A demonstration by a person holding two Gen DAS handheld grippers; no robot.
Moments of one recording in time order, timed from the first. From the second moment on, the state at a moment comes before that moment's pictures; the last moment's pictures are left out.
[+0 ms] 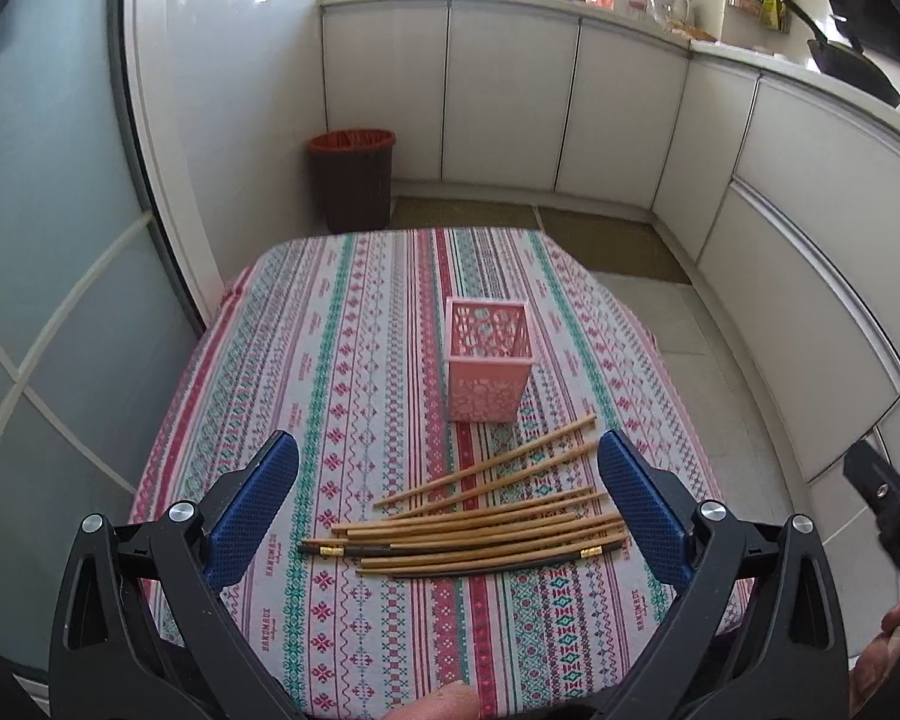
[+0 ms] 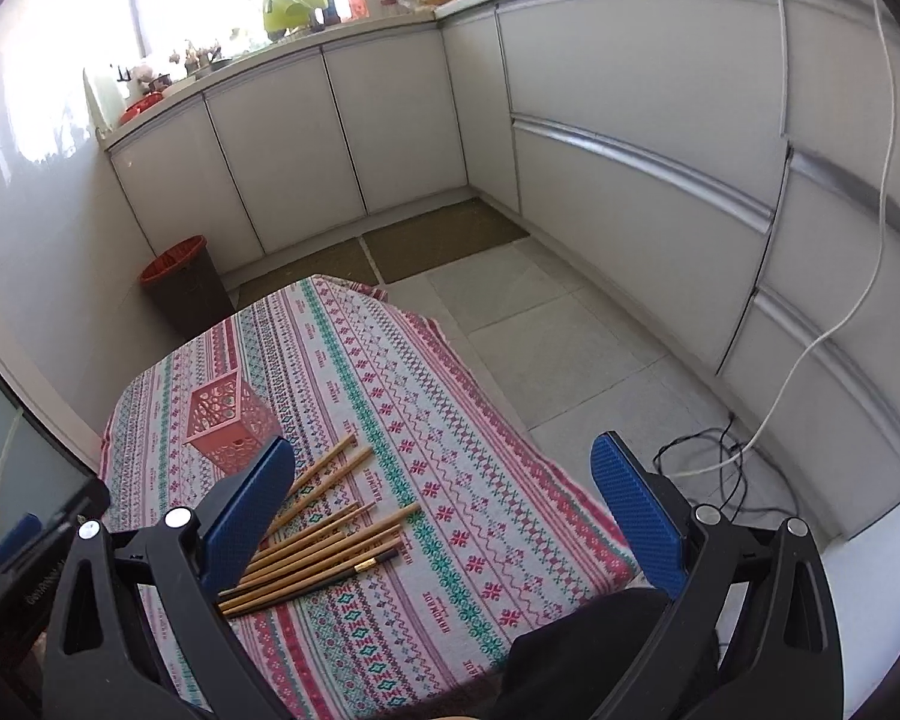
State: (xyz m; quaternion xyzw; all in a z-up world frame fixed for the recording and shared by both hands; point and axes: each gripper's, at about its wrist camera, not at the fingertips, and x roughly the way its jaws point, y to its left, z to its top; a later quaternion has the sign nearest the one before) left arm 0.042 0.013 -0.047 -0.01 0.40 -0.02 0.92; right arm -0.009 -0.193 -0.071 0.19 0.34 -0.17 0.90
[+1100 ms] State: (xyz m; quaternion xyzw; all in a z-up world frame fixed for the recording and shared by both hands) left arm 0.221 -0.163 -0.183 0.19 0.63 -0.21 0.73; right arm 0.037 -0.325 -0.199 0.41 0.43 -0.13 0.79
